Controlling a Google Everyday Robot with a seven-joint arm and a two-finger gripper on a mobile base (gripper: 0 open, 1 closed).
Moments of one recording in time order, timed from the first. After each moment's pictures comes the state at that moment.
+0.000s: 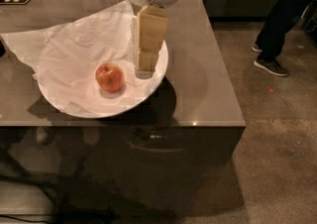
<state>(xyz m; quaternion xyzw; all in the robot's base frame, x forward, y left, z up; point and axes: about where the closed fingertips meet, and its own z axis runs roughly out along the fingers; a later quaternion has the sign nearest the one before) 0.493 0.037 1.018 -0.76 0.61 0.04 0.21</state>
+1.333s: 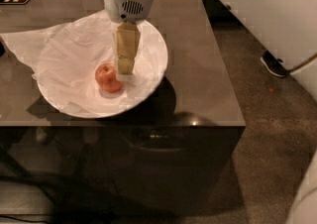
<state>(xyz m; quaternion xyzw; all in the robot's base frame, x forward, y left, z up) 0.542 0.084 0.960 -0.77 0.61 0.07 0.16</state>
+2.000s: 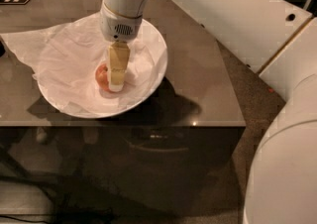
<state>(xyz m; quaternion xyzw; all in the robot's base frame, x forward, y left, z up) 0.573 0.112 0.903 -0.78 0.60 0.10 0.16</state>
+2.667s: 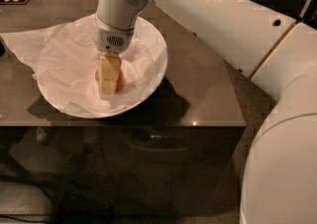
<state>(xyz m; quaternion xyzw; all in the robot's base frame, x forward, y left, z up) 0.564 0.134 0.878 -0.78 0.60 0.13 0.16</state>
